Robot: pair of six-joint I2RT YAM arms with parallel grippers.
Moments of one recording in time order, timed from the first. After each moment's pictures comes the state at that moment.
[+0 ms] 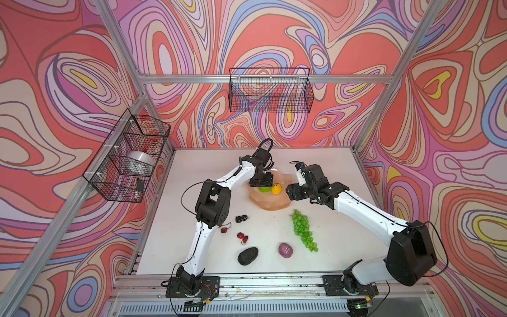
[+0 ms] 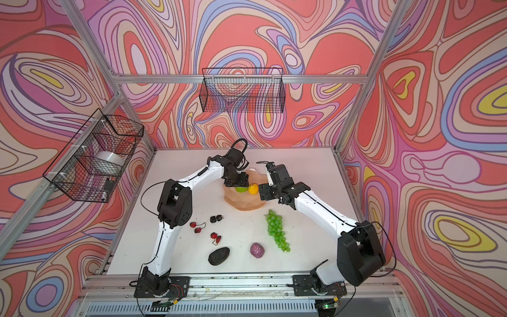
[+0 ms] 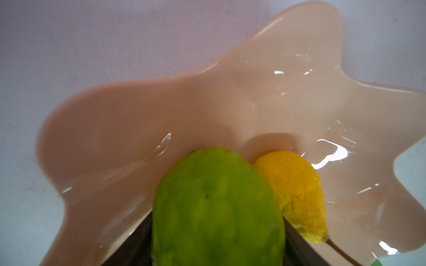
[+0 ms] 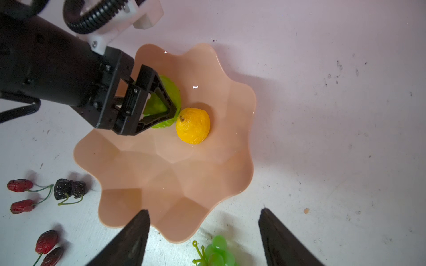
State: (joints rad) left arm -0.54 2.30 1.99 -0.89 0.14 -0.42; right arm 0.48 1.45 1.08 -0.46 0.00 0.22
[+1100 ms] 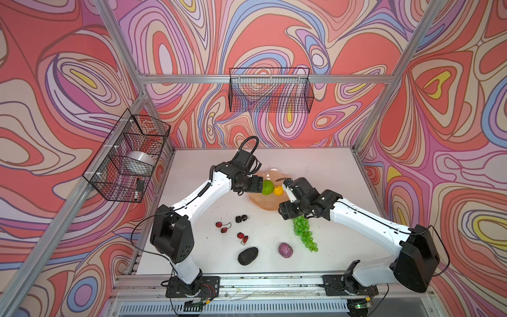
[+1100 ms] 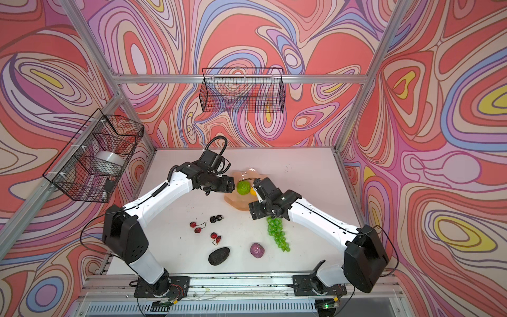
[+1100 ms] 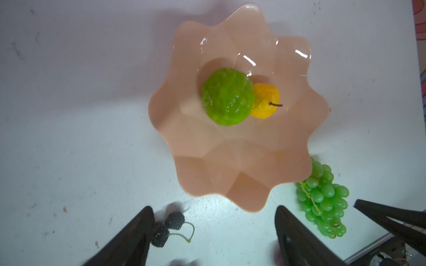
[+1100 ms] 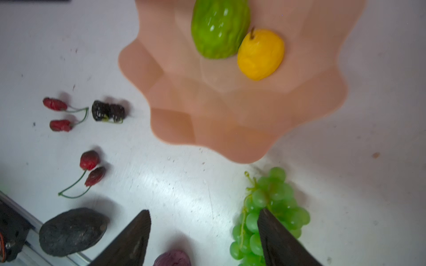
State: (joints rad) left arm -0.54 1.66 1.45 -0.85 0.07 -0.43; right arm 0.74 1.39 1.05 -0.71 0.00 0.37
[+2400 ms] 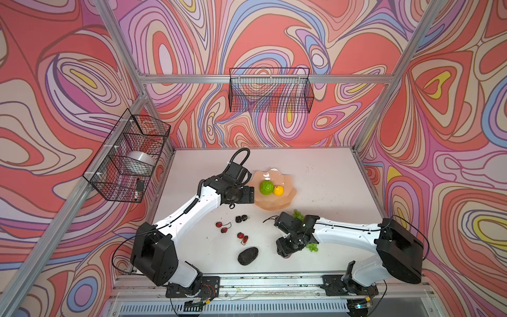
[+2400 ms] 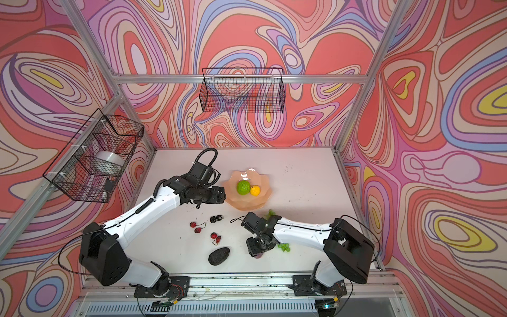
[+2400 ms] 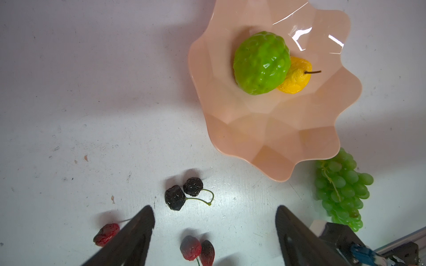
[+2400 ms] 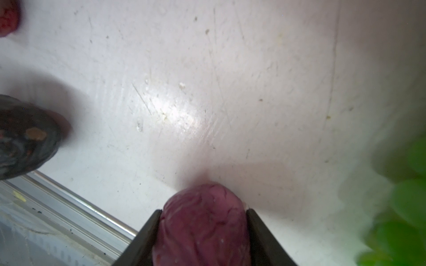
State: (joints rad) left arm -0.54 1.48 1.23 -0.81 0.02 -0.51; right arm 0.98 1.50 0.81 -0.66 -0.15 0.58
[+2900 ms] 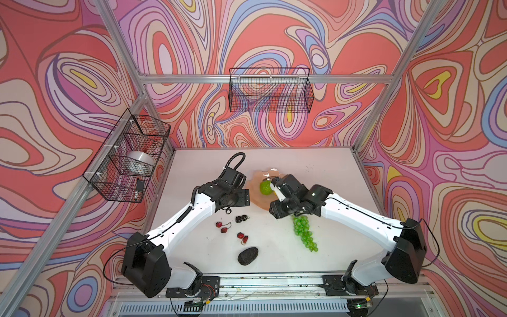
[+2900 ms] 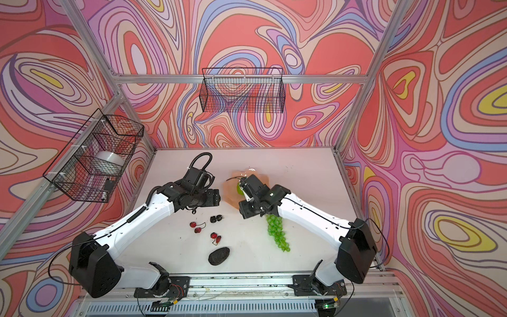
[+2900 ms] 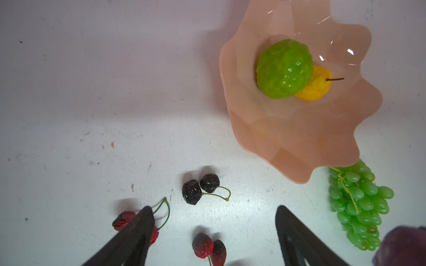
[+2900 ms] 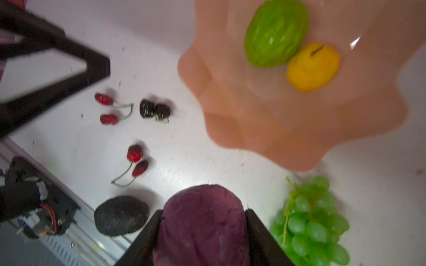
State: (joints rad) left arm -0.54 1.37 1.14 -0.78 -0.08 -0.56; right arm 0.78 1.53 1.32 -0.79 -0.02 0.36
